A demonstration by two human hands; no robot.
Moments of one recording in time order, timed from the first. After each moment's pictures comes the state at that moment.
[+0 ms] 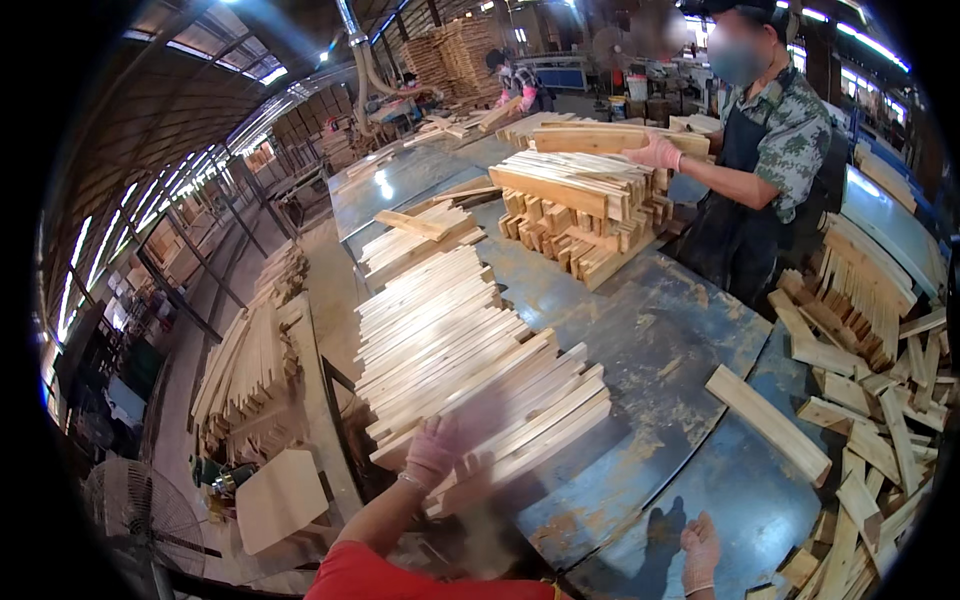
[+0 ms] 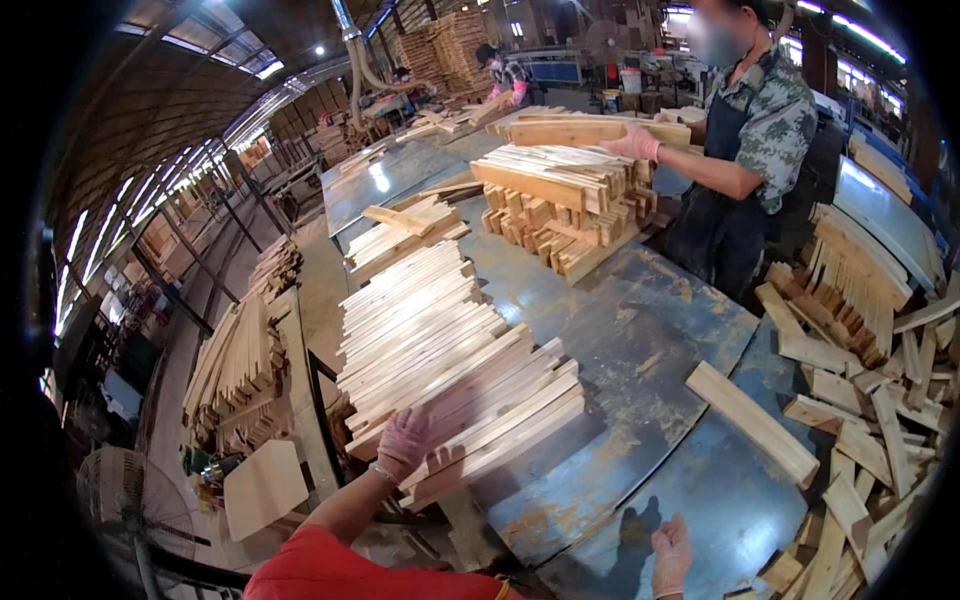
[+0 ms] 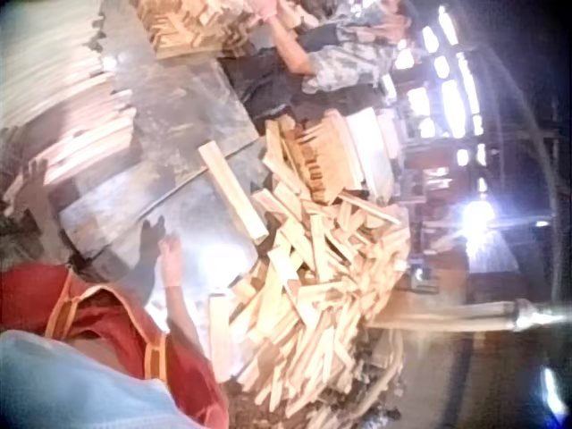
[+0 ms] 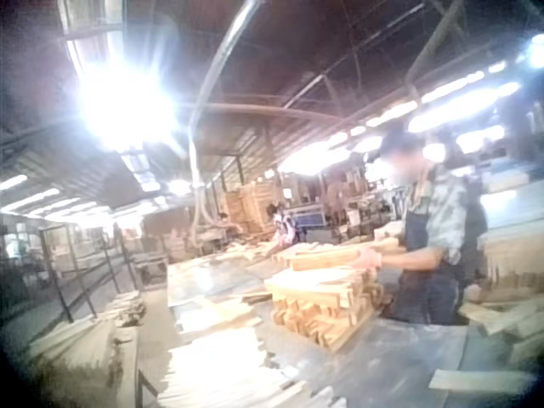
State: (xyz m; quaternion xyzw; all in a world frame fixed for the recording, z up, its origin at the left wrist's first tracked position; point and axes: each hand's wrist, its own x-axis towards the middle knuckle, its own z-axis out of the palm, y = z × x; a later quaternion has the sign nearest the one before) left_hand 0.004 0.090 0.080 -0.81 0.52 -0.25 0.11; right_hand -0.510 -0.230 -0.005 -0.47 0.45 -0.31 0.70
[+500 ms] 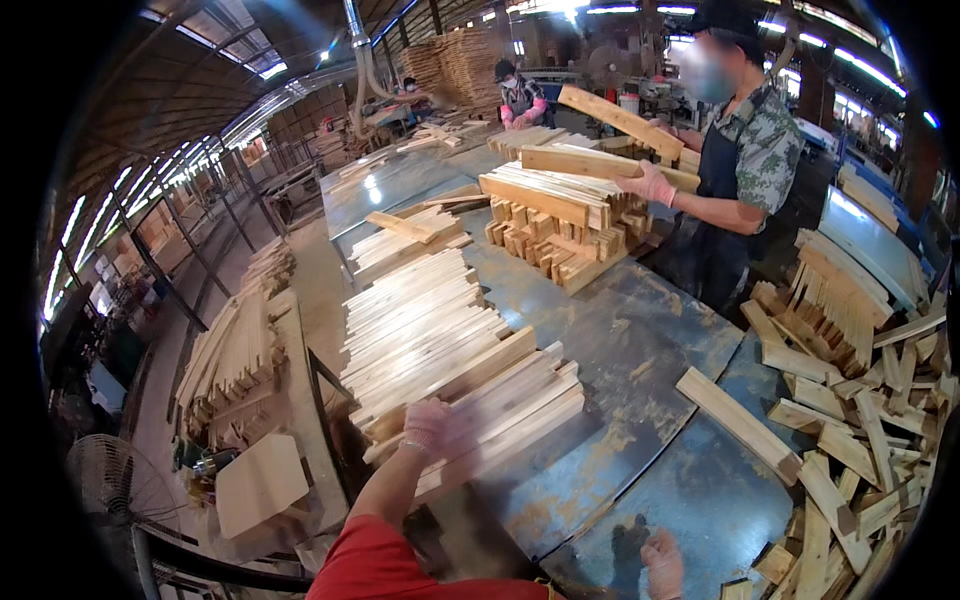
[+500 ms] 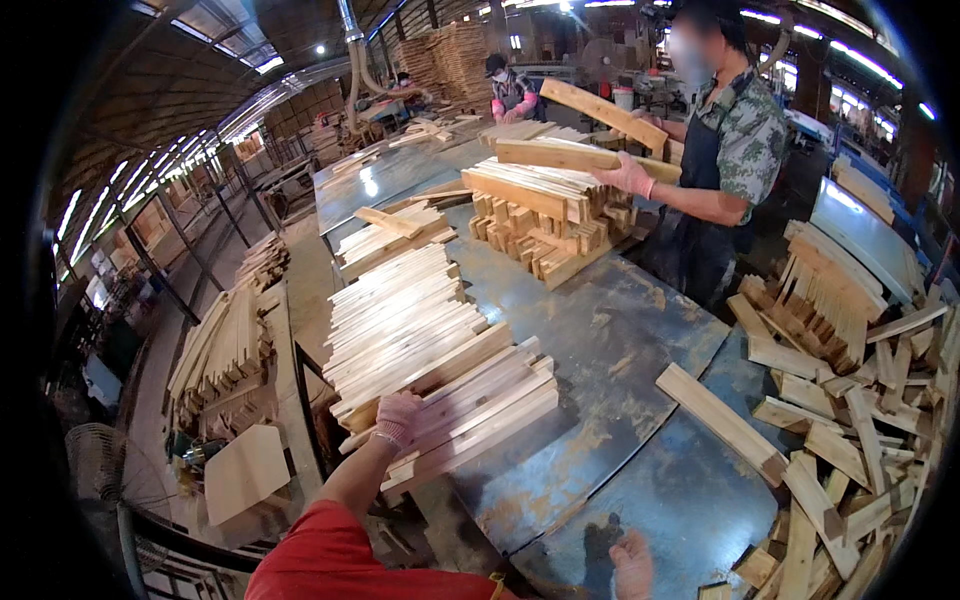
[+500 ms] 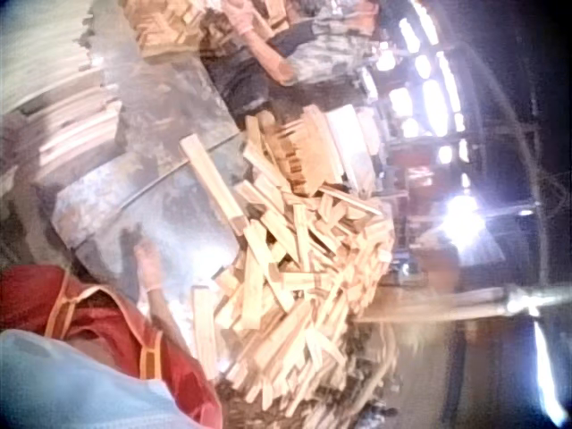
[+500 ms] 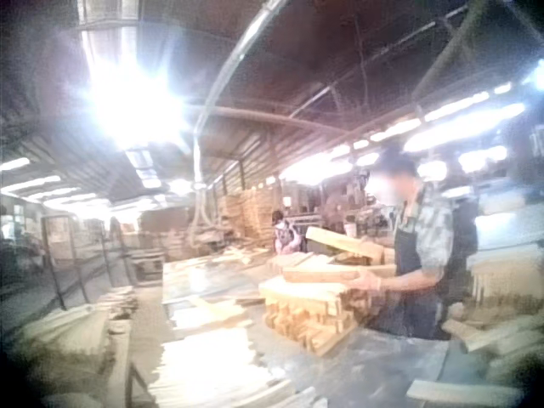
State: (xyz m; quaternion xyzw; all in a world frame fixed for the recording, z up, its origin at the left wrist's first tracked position) left_hand 0.000 0.025 0.108 -0.91 0.39 -0.07 0.15; right_hand -0.563 -0.189 0.026 -0.64 0.42 -0.13 0.62
